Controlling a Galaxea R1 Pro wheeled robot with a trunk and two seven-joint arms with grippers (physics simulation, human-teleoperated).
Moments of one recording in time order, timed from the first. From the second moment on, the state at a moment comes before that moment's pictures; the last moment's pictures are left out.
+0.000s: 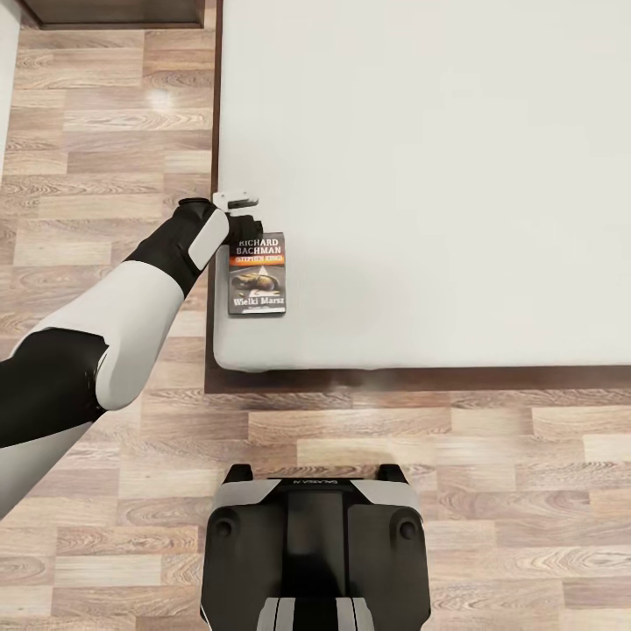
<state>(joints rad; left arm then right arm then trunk) -1.68 -0.09 -0.15 -0.40 0.33 0.56 0.23 0.28 -0.04 0.00 0.03 -0.03 0.25 -0.20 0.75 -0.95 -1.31</state>
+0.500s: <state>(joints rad) -1.68 -0.09 -0.15 -0.40 0.33 0.56 0.23 0.28 -0.04 0.00 0.03 -0.03 0.26 -0.20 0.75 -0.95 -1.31</state>
